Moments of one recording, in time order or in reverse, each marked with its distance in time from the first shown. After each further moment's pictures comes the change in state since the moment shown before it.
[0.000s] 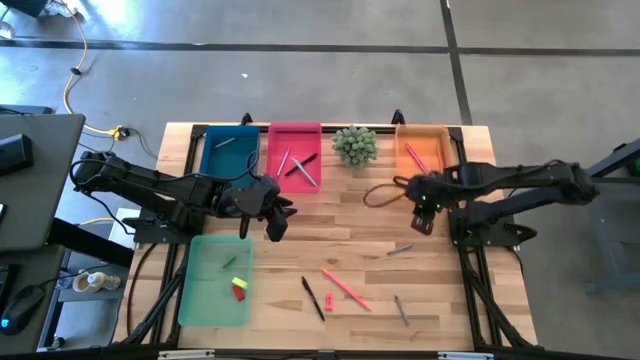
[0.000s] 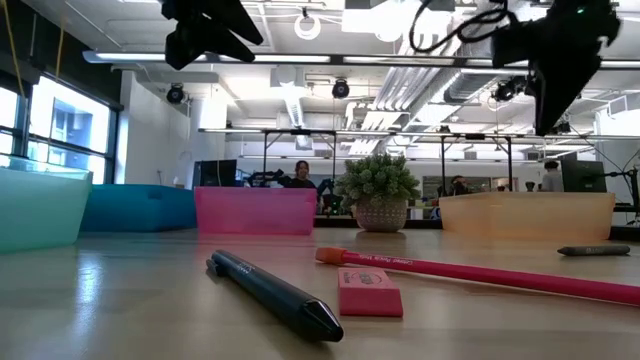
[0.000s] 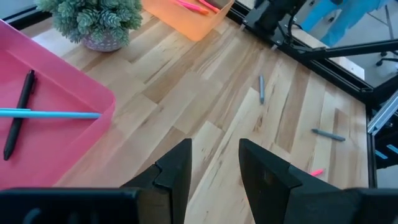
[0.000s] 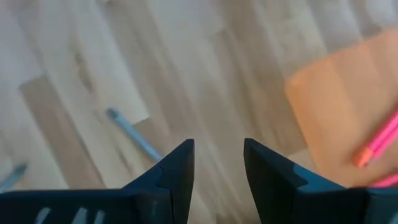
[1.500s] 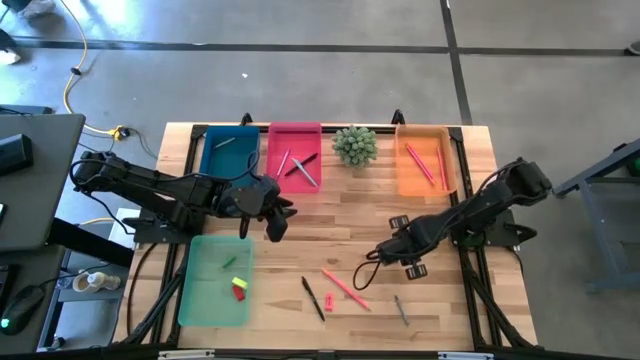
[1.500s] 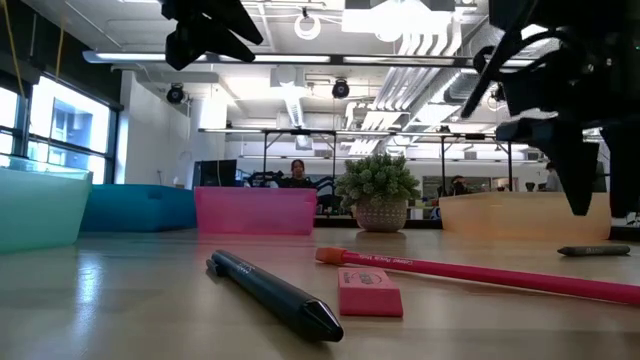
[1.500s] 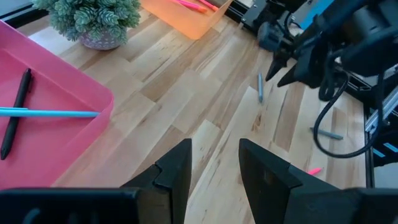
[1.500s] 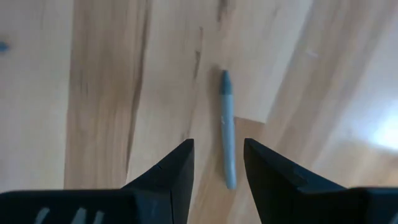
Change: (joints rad) left arm 0.000 0.000 0.000 0.000 0.013 0.000; right arm 0.423 0.511 -0.001 0.246 -0.024 -0.267
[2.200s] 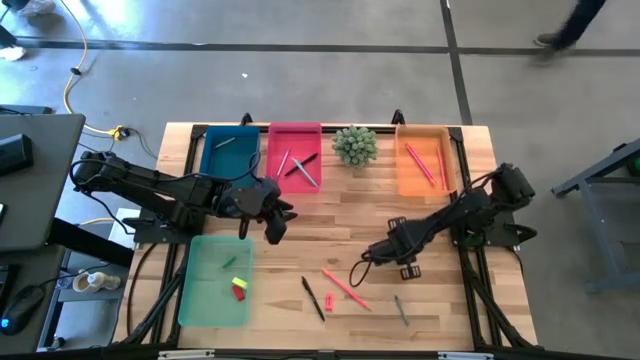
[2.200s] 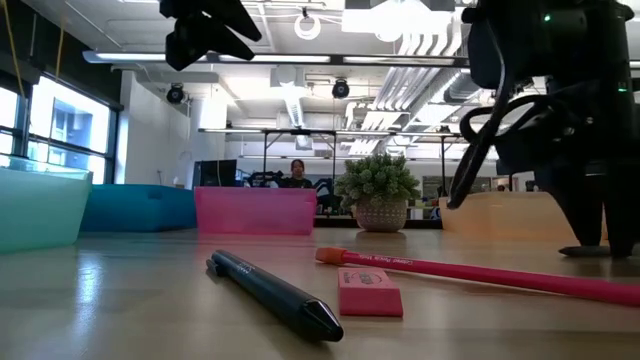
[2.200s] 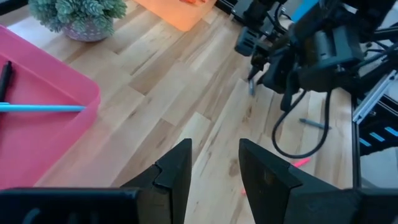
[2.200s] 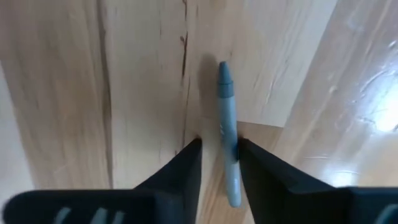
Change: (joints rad) left arm 0.000 0.000 0.000 0.000 0.049 0.000; right arm -0.037 0.181 0.003 0.028 -0.028 0.049
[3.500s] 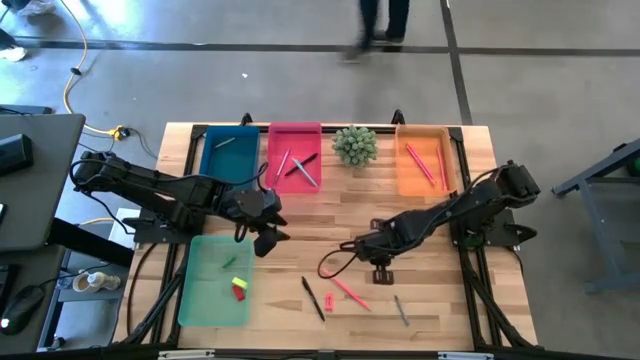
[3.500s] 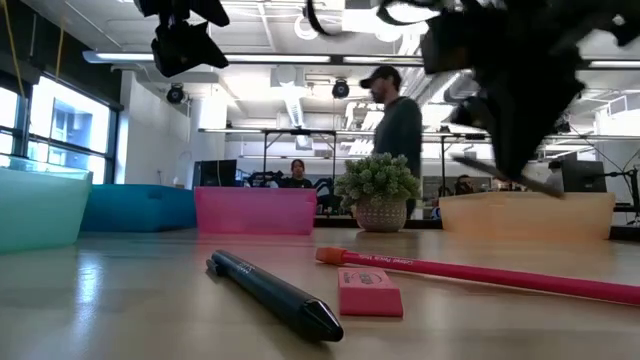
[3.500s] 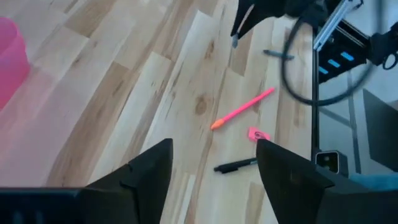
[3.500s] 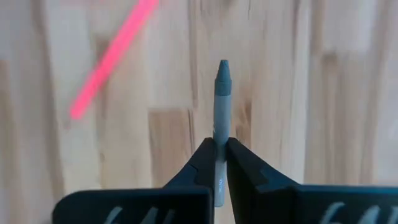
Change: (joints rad) left arm 0.000 0.000 0.000 -0.094 0.286 0.056; right arm -0.028 -0.069 0.200 0.126 -0.063 0.178
